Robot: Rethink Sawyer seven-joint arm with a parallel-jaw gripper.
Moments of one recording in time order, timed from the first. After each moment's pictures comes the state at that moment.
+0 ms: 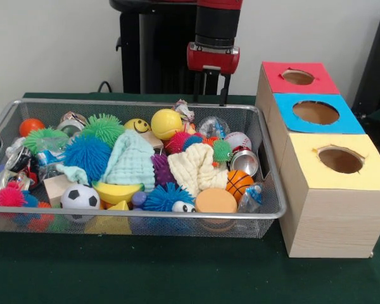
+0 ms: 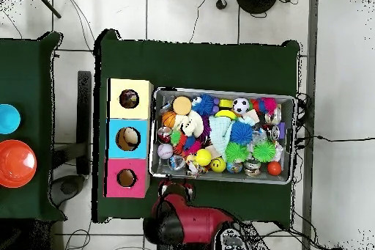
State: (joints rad) arm -0.17 -0.61 -0.09 2.21 -0.22 -0.25 1.84
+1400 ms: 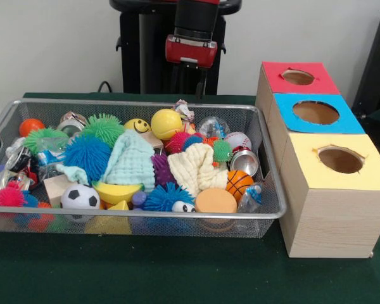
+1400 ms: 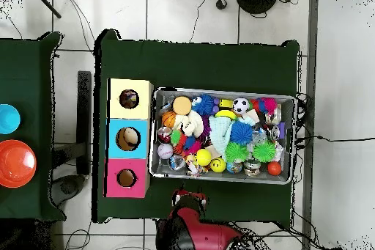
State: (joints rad) arm -0.20 -0.55 -0.21 2.26 -0.27 -0.45 1.84
